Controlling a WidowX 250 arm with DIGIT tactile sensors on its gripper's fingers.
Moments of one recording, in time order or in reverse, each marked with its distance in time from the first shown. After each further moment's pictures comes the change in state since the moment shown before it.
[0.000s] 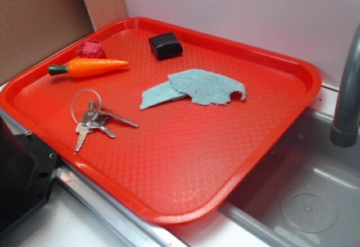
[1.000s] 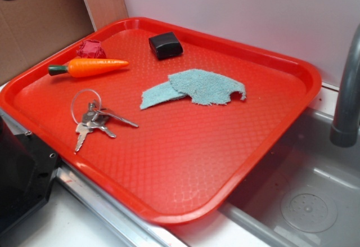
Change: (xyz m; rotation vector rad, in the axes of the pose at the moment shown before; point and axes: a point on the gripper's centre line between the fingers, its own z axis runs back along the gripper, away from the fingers) arm 0.011 0.052 -0.034 0.012 -0.074 -0.241
